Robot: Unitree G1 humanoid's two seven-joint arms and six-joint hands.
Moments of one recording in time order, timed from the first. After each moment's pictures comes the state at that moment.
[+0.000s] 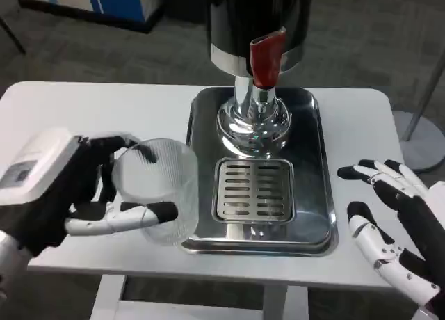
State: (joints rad) left arm -0.21 0.57 0.18 -0.02 0.44 -0.40 -0.16; right arm 0.19 -0.25 -0.01 -0.90 -0.74 0.30 0.39
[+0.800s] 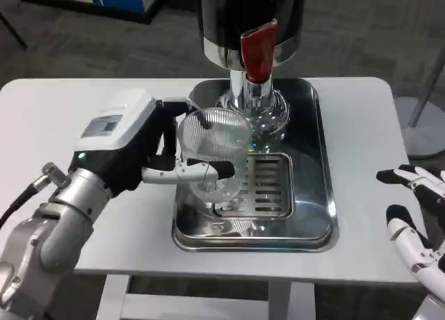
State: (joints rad) left arm -0.64 0.52 -0.12 0.43 0.60 -0.39 0.04; right arm 0.26 -0.26 -0.13 -0.92 -0.67 0.28 0.38
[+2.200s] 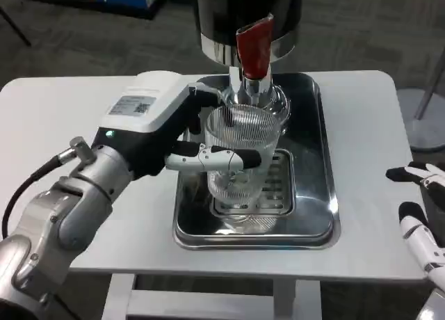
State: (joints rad) left arm -0.71 0.55 -0.22 0.33 0.65 -0.30 -0.04; right arm 0.29 -0.28 -0.18 -0.92 -0.59 0.25 0.34
